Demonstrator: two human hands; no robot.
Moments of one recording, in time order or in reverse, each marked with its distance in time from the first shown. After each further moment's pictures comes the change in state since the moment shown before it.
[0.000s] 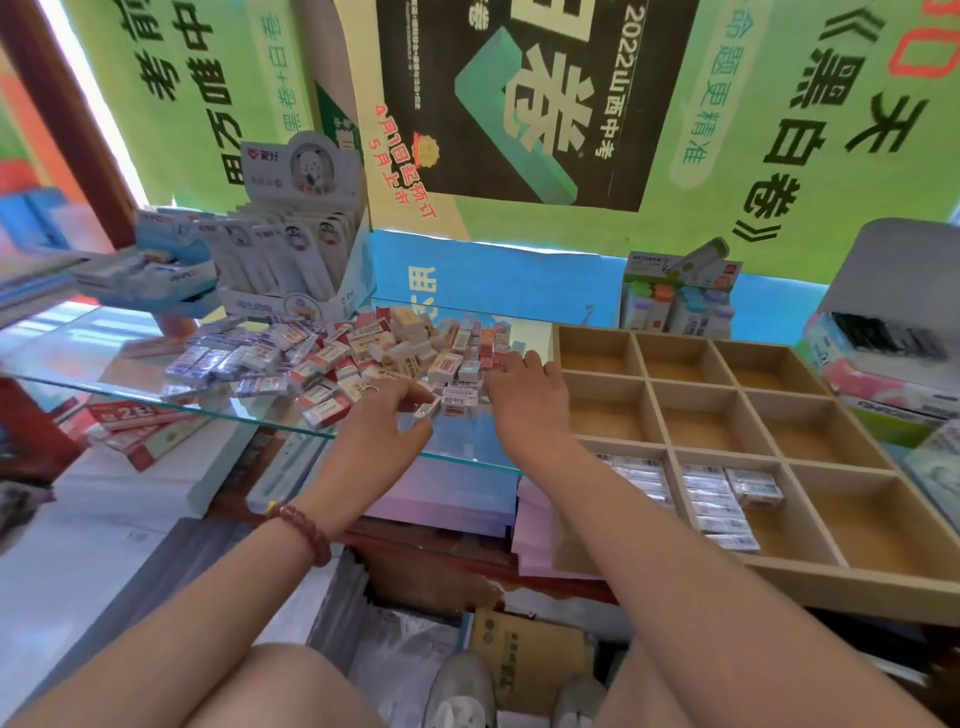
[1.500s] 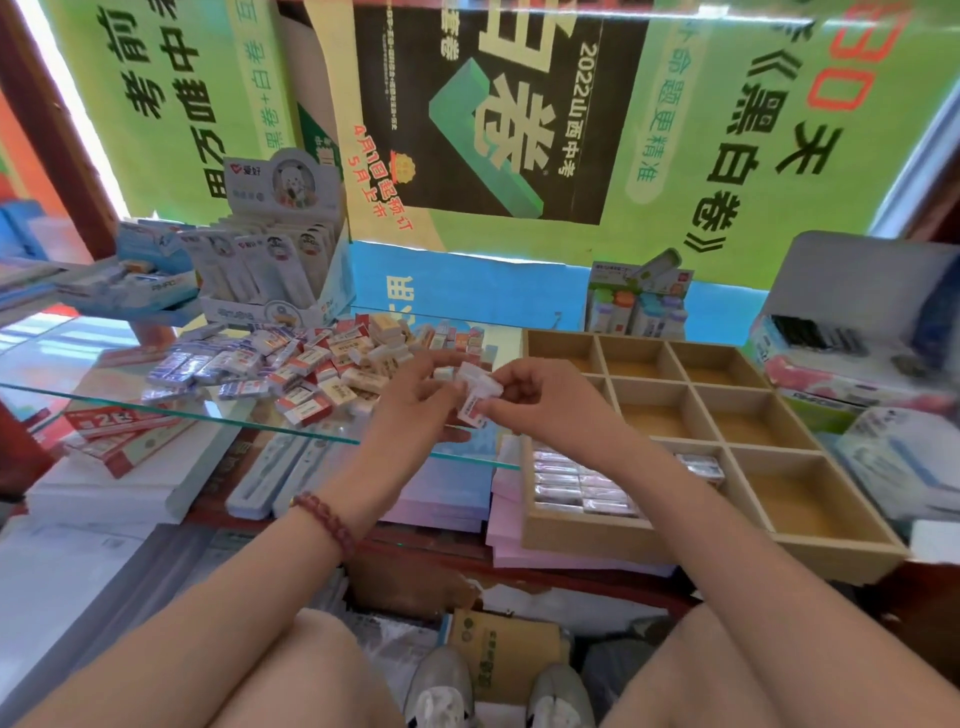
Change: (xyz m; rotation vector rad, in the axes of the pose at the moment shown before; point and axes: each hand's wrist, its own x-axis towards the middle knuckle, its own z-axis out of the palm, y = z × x) left_hand -0.023 0.076 0.006 -0.668 -0.059 -0.122; right_hand -0.069 0.043 -0.058 1.191 -0.073 -0.047
